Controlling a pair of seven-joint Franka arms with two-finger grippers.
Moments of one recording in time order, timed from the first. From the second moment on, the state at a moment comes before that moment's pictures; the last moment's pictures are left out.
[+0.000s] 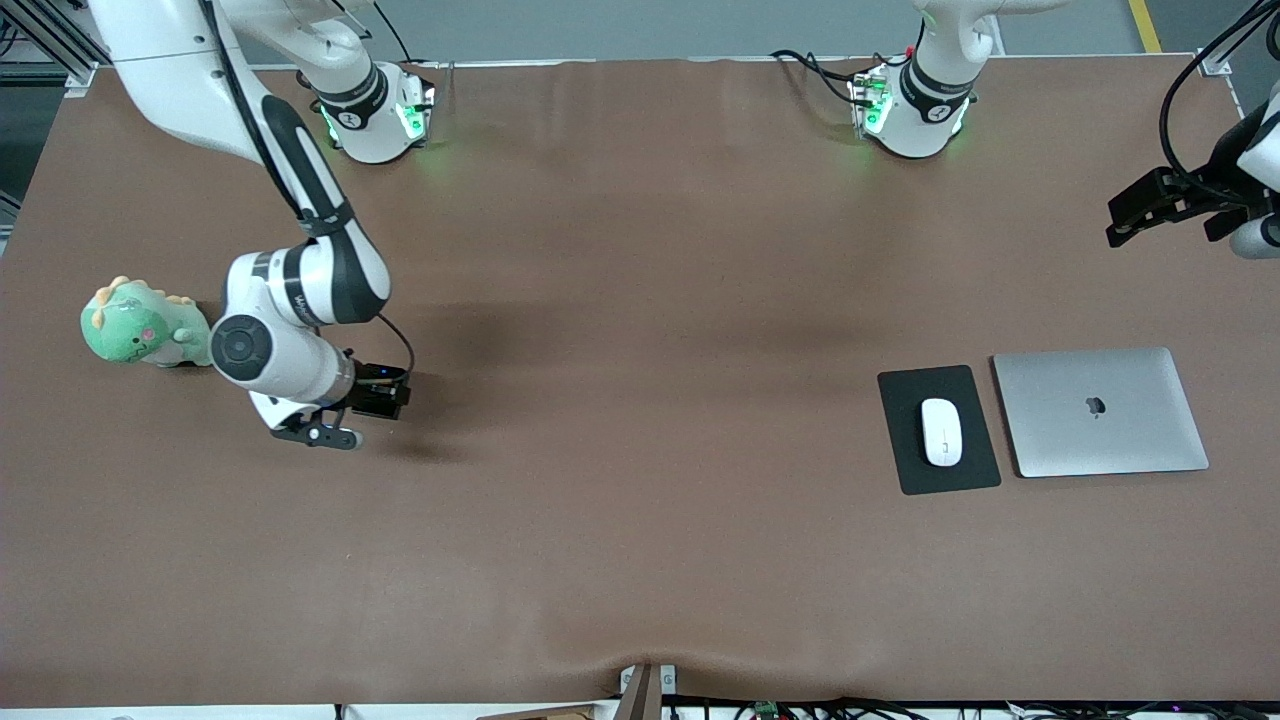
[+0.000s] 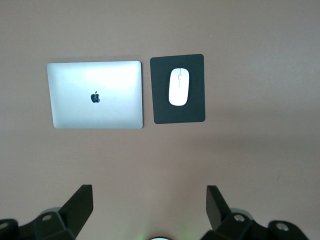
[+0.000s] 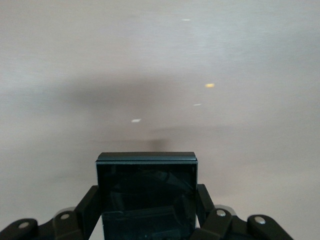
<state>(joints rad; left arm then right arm) 0.02 -0.02 -0.09 -1.52 0.05 1.47 -0.08 0.20 0.42 -0.08 -2.03 0.08 2.32 0.22</state>
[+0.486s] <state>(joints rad) 0.02 -0.02 -0.09 -1.52 0.05 1.47 -0.08 -0.01 0.39 -0.08 -2.16 0.08 2.43 -0.04</state>
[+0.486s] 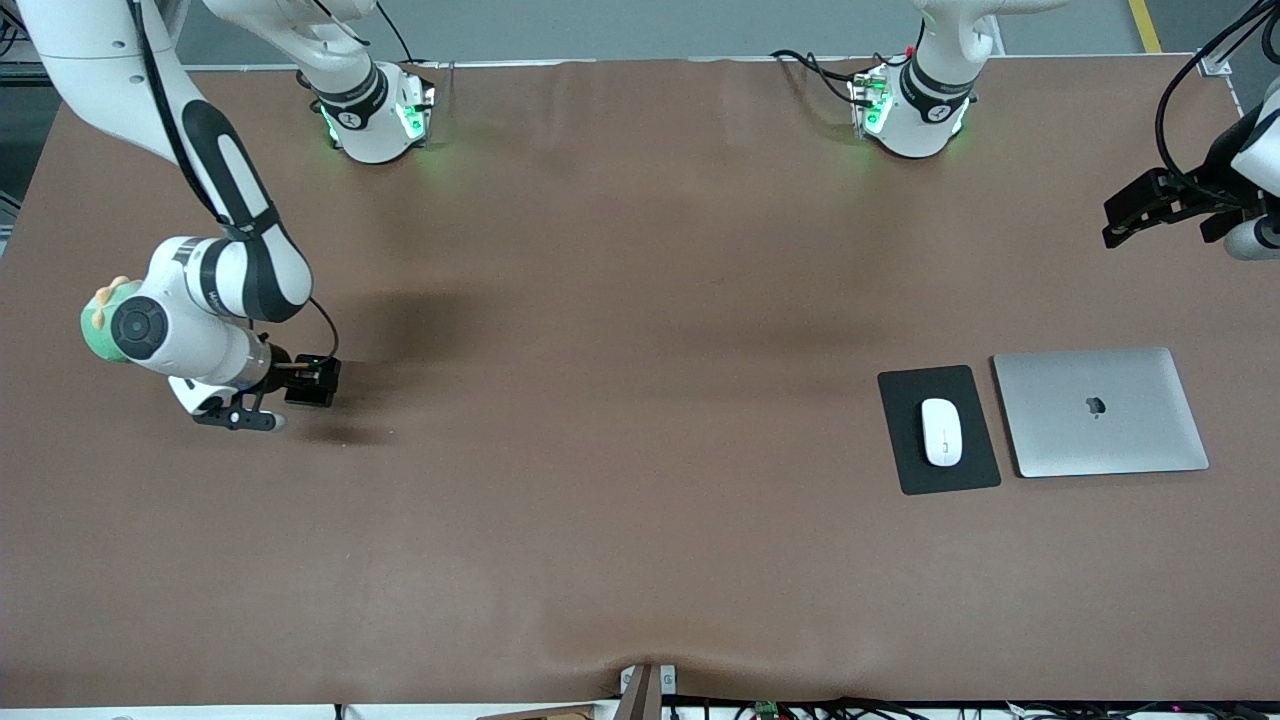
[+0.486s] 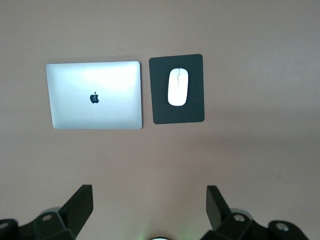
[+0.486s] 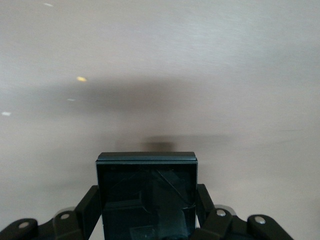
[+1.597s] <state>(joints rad) 0.02 -0.02 -0.09 -1.52 0.05 1.48 -0.08 -0.09 0.40 -0.07 -2.25 0.08 2.50 -0.14</state>
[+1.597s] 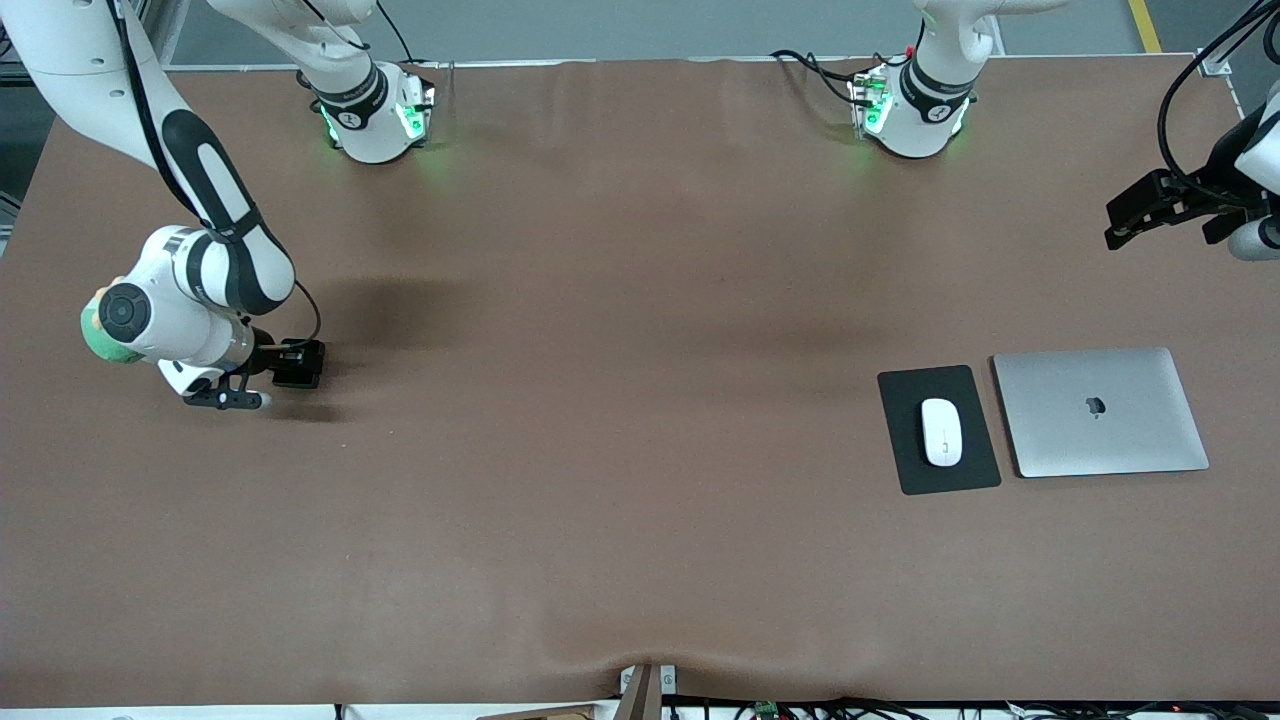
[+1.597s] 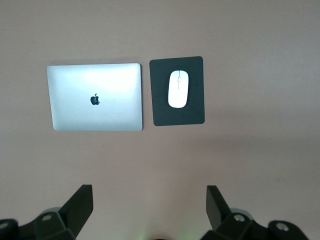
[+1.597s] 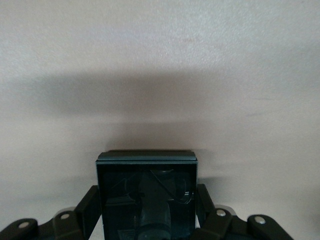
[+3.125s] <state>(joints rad) 0.02 -0.02 -0.08 -1.52 0.05 1.49 -0.08 -0.12 0.38 -0.07 -1.38 0.08 1.68 -0.14</state>
